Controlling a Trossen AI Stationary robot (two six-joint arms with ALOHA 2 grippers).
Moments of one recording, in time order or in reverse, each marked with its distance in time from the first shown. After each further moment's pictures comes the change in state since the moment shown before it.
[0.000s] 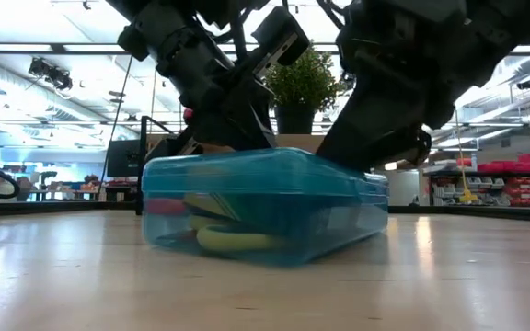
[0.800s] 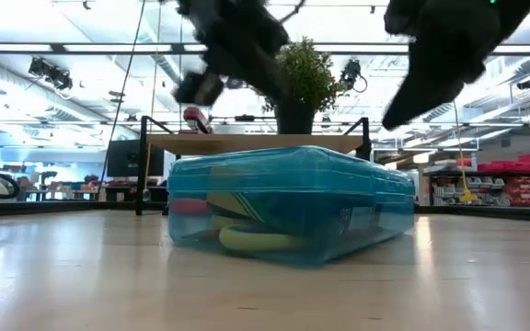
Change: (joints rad) left arm 0.043 -0.064 0.255 -0.380 0.097 0.301; right arm -0.025 -0.385 -0.017 -0.517 0.200 -0.118
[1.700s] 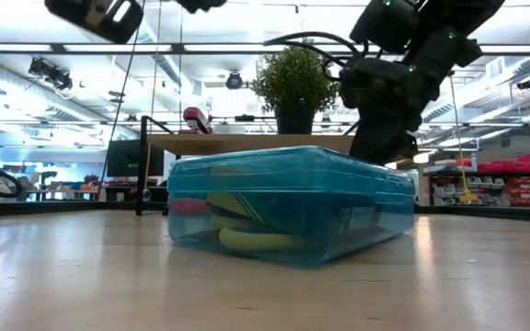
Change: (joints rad) left arm -0.287 0.031 0.153 -0.223 -0.058 -0.385; right arm -0.438 0.019 -0.105 0.230 -0.579 -0.113
